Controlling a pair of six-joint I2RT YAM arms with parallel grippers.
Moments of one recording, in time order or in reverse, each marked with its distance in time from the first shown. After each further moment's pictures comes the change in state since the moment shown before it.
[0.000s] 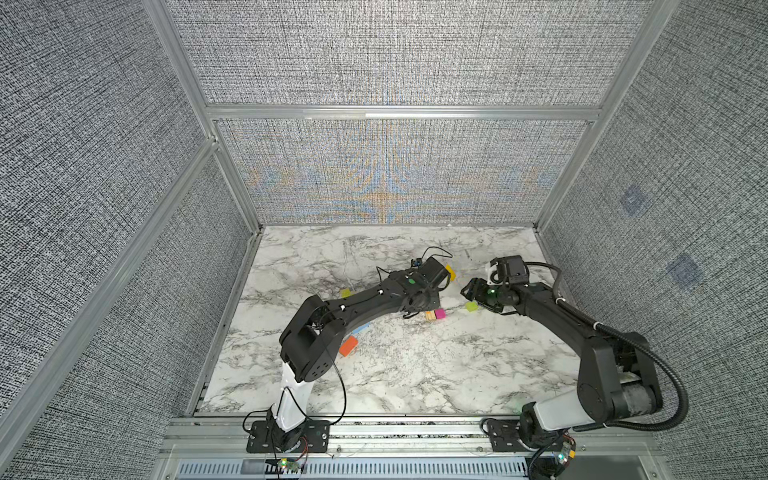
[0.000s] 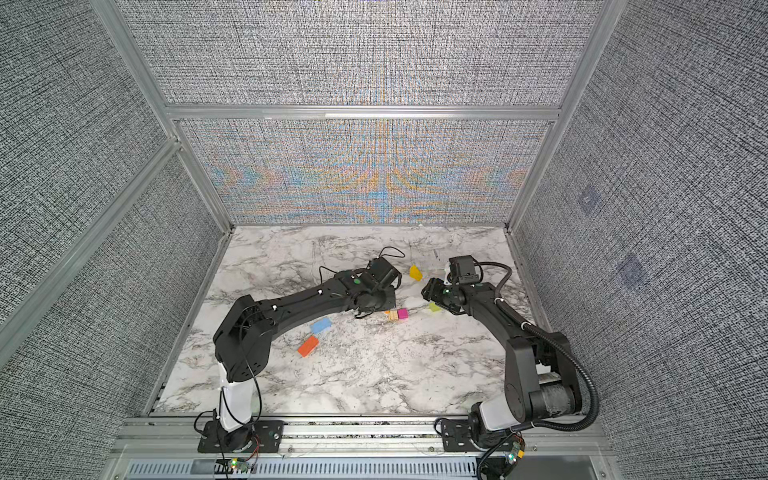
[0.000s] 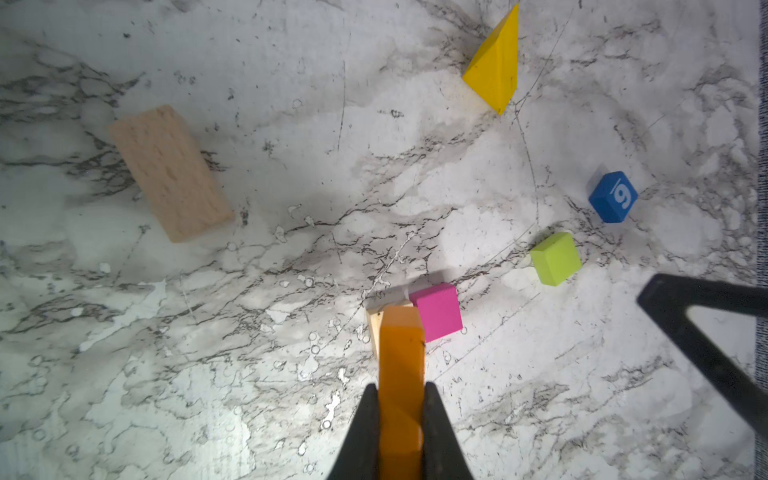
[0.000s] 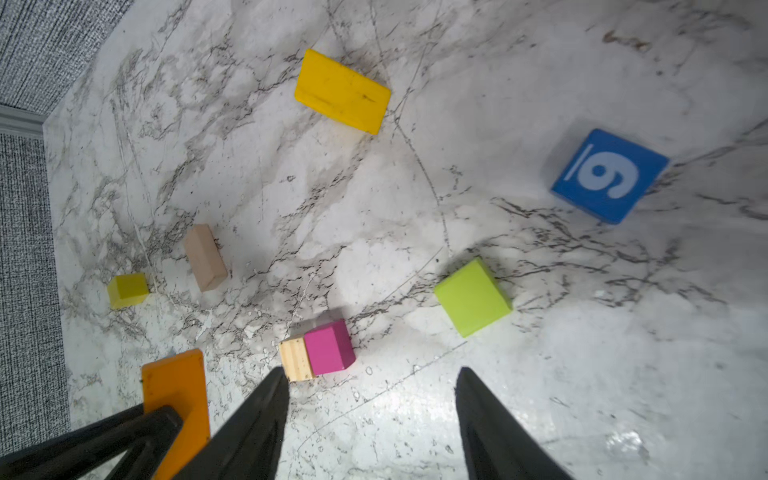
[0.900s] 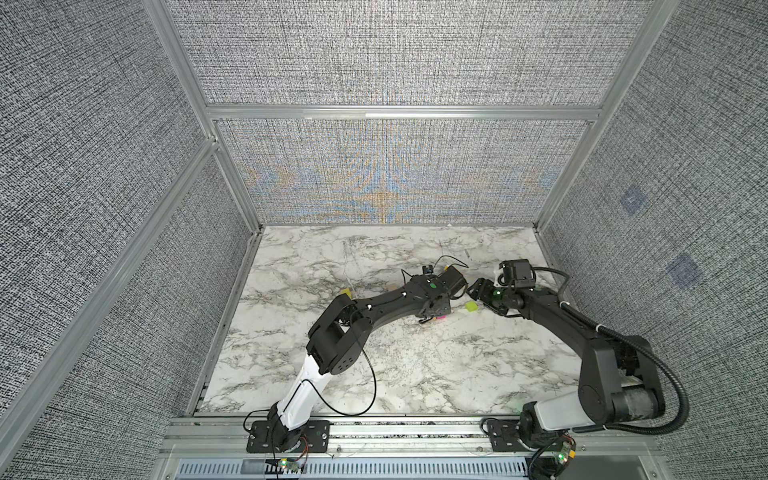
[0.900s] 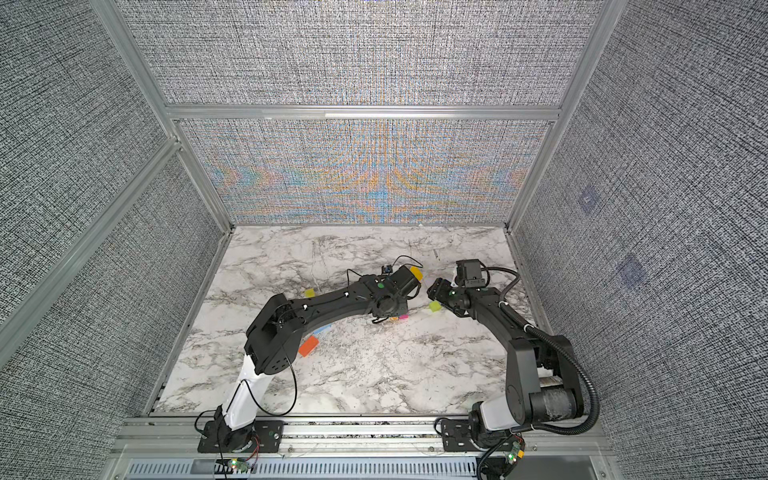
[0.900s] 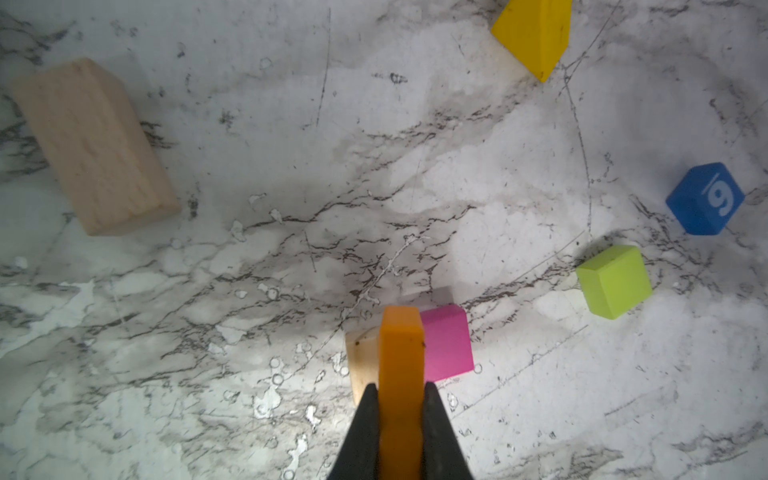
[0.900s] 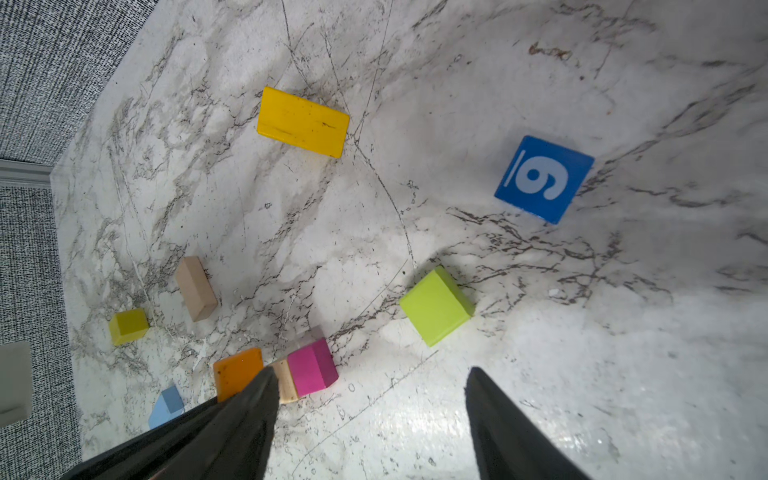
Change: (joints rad) left arm -0.052 0.188 0.187 -0.099 -0.092 -0.066; right arm -0.043 -0.005 -0.044 0.061 -0.017 0.044
